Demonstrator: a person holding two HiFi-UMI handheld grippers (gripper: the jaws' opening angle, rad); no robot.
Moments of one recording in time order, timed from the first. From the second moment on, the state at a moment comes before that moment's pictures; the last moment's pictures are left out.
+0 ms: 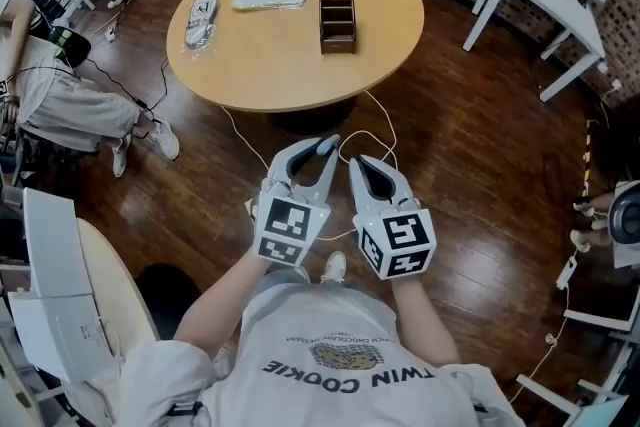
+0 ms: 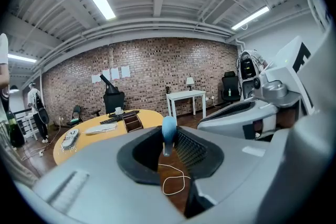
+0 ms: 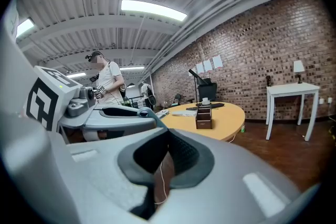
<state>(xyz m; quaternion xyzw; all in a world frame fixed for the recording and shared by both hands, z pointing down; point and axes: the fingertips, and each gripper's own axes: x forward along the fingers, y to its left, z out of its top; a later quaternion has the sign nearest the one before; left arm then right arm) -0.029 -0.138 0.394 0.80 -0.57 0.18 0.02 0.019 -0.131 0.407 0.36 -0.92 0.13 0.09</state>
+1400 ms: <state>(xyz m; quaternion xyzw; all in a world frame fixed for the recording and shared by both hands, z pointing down) -0.074 0.022 0.376 0.83 -0.55 0.13 0.03 -0.033 0.024 0.383 0.41 -0.90 0.10 0.10</state>
